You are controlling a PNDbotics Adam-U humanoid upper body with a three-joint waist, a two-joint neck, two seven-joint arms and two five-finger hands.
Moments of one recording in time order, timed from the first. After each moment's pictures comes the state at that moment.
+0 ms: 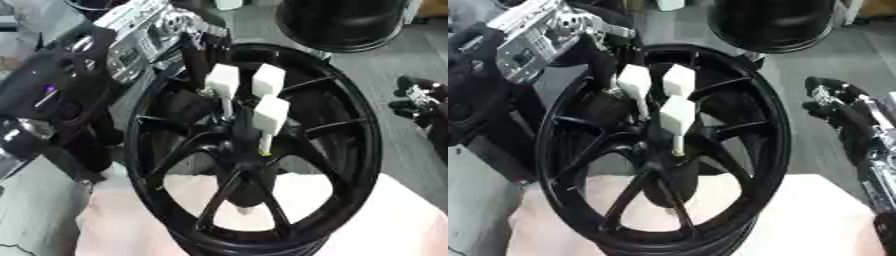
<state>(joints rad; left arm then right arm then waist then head) -1.25 0.48 -0.65 -1.27 -0.59 0.32 -0.89 -0.36 -0.46 0.09 -1.64 -0.44 0.25 -0.18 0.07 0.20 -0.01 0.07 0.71</state>
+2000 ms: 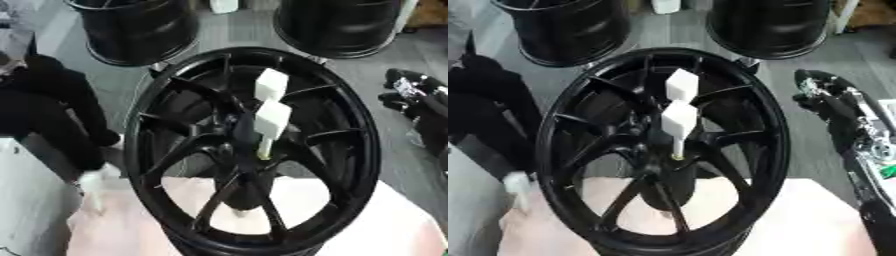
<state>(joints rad) -0.49 1.05 0.03 -1.54 -0.30 0.50 -0.46 -0.36 -0.47 0.05 -1.64 -0.45 0.23 -0.21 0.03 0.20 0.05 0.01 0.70</state>
